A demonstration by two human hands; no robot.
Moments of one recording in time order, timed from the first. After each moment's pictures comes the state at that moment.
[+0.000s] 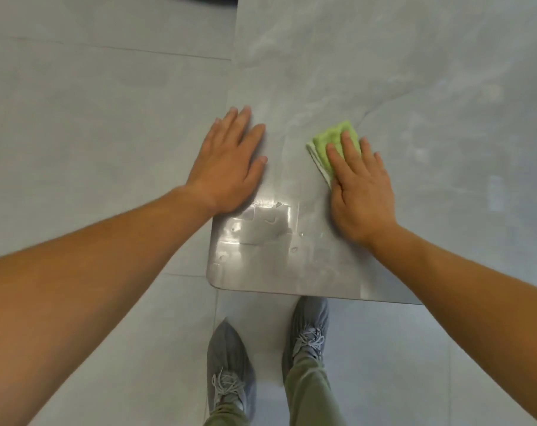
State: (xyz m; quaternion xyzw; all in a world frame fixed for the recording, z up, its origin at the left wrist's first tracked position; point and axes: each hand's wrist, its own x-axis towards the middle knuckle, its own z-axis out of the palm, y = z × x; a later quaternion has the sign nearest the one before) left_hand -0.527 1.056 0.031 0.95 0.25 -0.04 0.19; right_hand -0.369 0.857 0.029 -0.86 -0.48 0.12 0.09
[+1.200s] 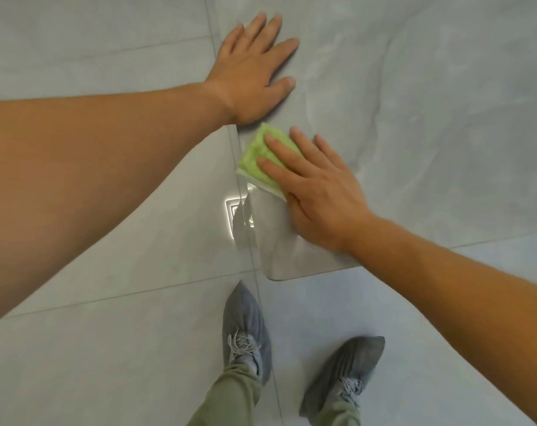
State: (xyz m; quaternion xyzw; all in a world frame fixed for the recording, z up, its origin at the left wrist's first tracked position) left_hand -0.453 1.143 0.009 0.99 0.06 -0.09 0.12; right_hand -0.488 0.909 0.021 -0.82 -0.56 0.11 0.12
